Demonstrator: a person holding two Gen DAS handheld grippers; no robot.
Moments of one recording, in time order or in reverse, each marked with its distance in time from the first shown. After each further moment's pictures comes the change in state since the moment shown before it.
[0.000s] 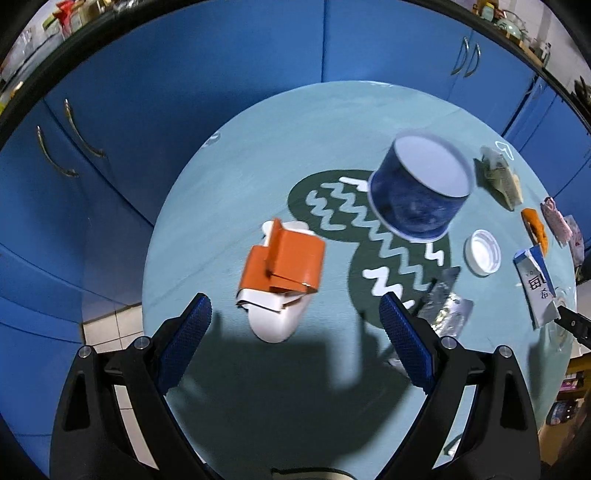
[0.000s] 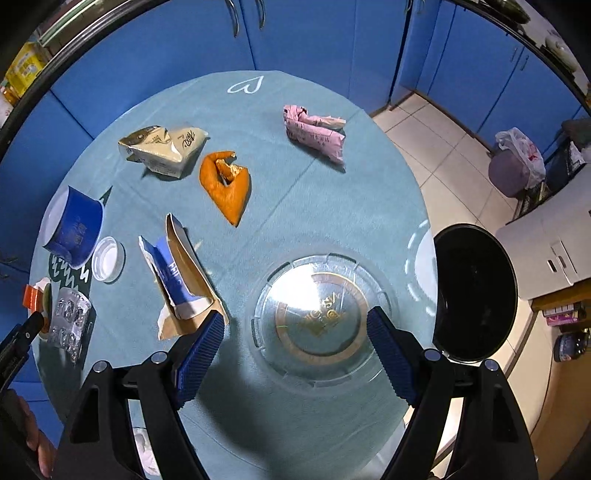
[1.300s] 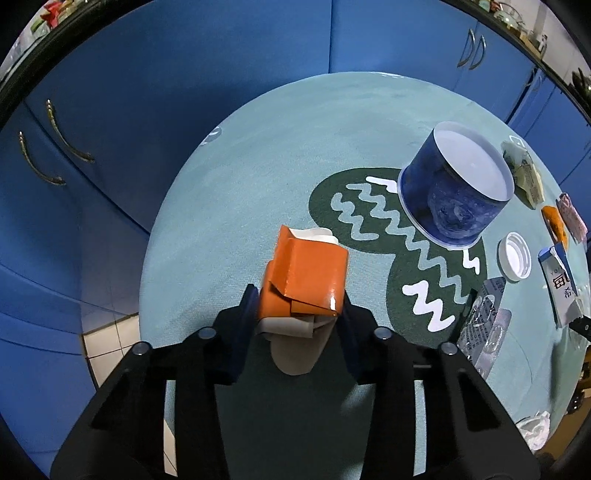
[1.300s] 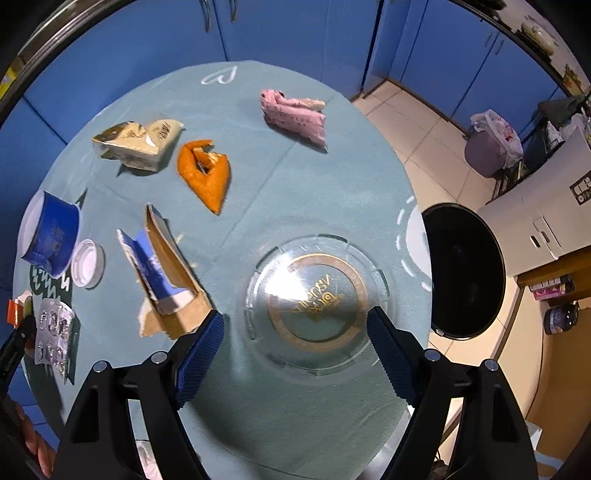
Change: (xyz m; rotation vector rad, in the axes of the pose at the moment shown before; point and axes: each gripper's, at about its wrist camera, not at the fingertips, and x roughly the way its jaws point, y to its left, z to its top) left arm 0.030 0.016 0.015 0.038 0.003 -0.001; right arm 0.007 0.001 -0.005 0.078 0.027 -0.091
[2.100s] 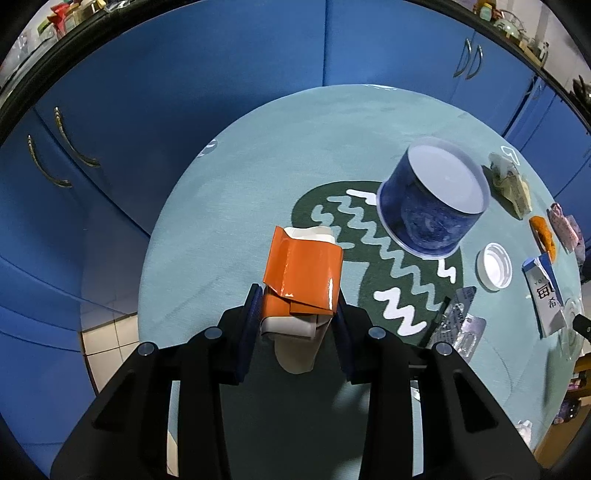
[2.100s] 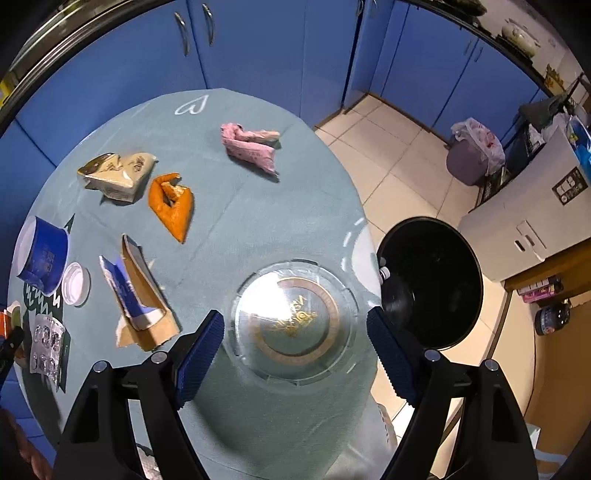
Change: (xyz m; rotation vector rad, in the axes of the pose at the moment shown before) left arm -0.023 -0.012 -0.006 -0.022 -0.025 -0.002; right arm -0.013 -0.027 0.004 0.035 -0.047 -0.029
